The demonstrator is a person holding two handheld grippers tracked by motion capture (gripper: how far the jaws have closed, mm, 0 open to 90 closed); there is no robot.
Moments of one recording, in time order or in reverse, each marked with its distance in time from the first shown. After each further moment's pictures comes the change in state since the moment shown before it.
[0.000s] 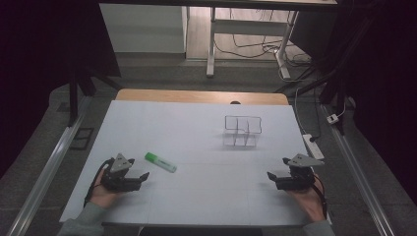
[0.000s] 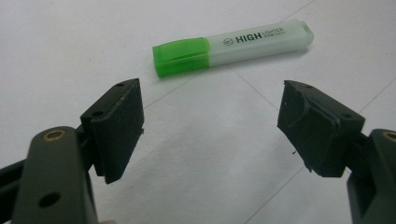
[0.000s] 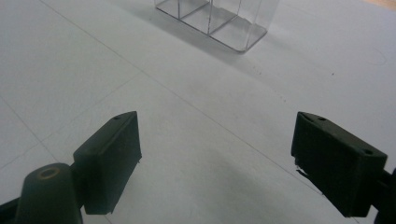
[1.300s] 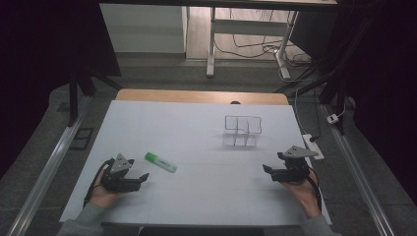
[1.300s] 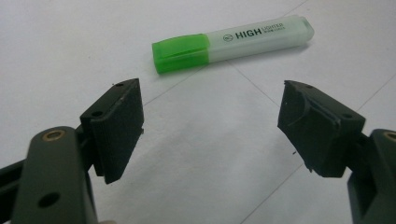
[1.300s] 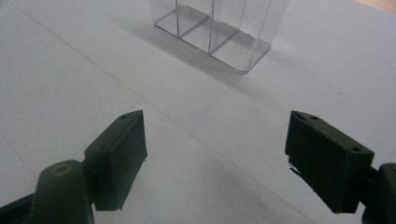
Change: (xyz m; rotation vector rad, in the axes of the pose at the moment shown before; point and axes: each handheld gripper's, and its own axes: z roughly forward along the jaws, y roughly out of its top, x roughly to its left) left arm 0.000 -0.001 0.000 0.007 0.002 0.007; right arm -0.001 0.025 0.014 0.013 0.012 0.042
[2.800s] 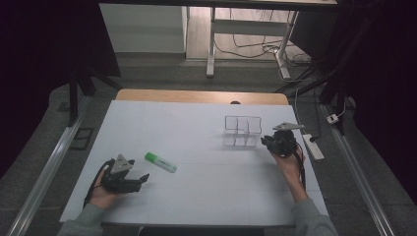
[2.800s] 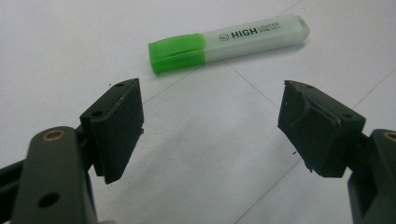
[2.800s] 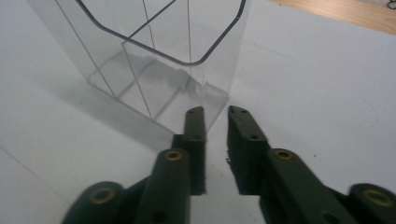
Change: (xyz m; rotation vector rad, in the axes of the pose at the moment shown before) left arm -0.002 0.000 -0.001 0.001 -0.003 0.008; right arm -0.033 0.051 0.056 0.038 -0.087 0.102
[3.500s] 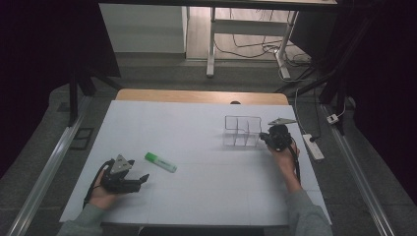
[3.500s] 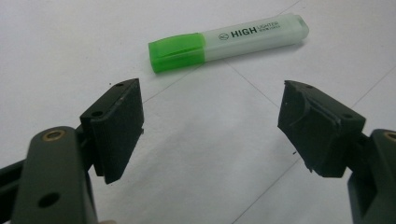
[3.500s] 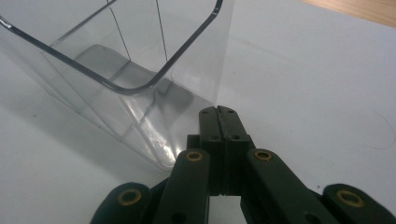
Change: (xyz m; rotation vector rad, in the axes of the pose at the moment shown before) left arm 0.001 -0.001 -0.001 0.001 -0.001 0.002; right arm -0.013 0.006 0.034 0.033 -0.002 -0.006
